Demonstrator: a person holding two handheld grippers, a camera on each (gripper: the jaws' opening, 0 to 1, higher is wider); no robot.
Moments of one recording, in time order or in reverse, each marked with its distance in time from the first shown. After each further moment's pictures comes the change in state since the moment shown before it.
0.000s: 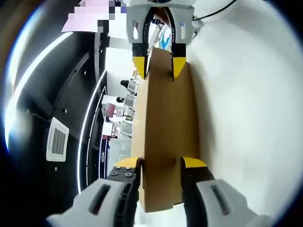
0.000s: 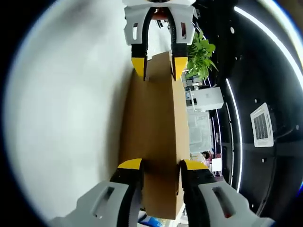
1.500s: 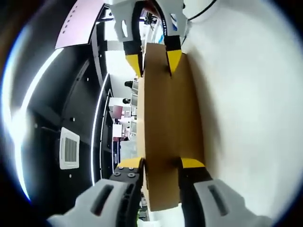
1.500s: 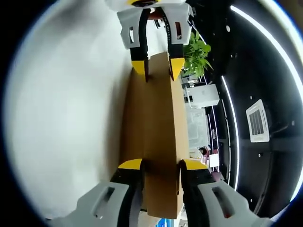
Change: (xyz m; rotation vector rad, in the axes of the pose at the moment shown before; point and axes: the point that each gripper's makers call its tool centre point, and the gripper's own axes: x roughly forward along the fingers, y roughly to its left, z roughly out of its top) left arm -0.026 -0.016 0.039 0.112 0.040 0.082; right arm -0.051 0.016 -0.010 0.024 0.028 -0.034
